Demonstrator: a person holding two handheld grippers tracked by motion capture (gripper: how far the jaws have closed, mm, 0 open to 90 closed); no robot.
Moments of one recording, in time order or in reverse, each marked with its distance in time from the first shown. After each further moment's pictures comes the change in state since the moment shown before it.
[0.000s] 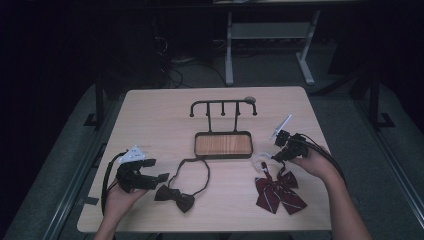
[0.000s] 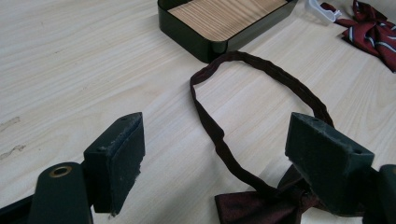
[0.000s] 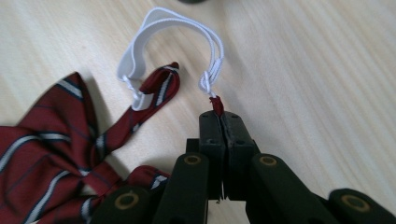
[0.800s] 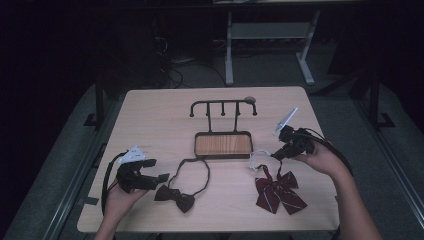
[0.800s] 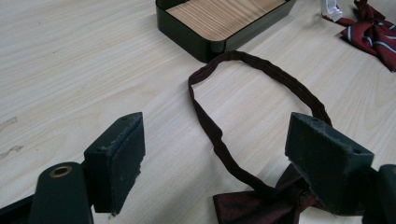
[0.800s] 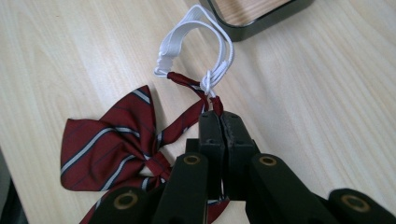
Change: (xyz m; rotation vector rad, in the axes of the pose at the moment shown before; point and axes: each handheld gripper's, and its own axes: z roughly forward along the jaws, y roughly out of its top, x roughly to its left) left arm 0.000 0.000 0.000 0.006 -0.003 0.005; right arm 0.011 0.006 -0.040 -0.063 0.077 -0.069
